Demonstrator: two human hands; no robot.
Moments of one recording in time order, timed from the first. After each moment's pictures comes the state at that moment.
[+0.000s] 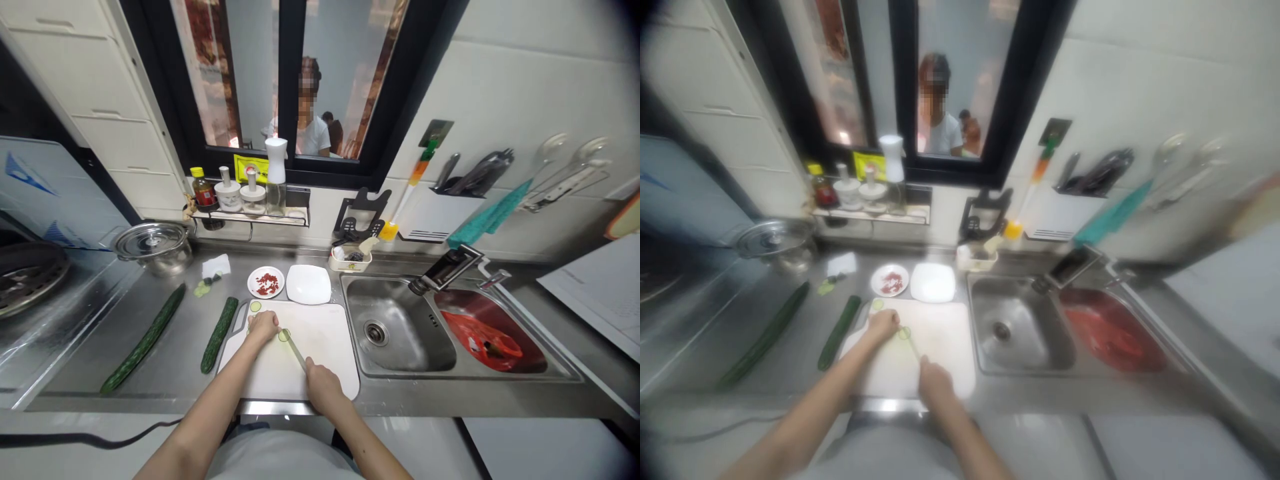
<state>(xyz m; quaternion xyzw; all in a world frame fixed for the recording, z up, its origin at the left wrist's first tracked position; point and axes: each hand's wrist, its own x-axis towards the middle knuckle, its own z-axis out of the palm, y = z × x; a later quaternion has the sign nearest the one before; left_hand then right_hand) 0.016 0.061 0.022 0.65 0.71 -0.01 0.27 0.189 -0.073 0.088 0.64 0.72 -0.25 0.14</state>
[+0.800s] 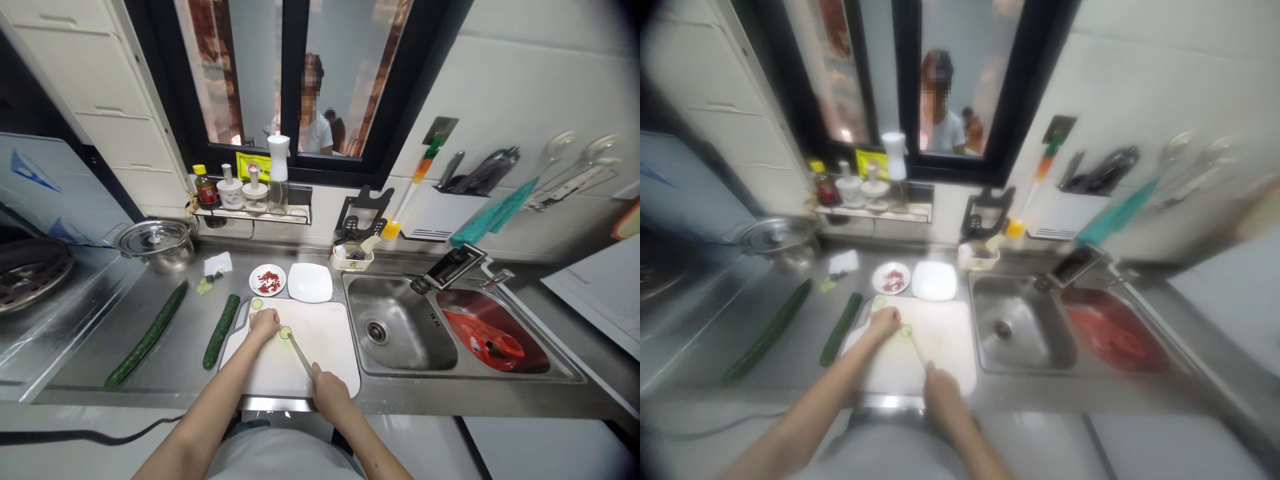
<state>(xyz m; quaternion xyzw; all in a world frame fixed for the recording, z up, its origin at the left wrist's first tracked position) 0.015 0.061 0.024 0.64 0.71 -0.01 0.28 0.204 -0.091 0.073 0.64 0.72 -0.25 0.13</state>
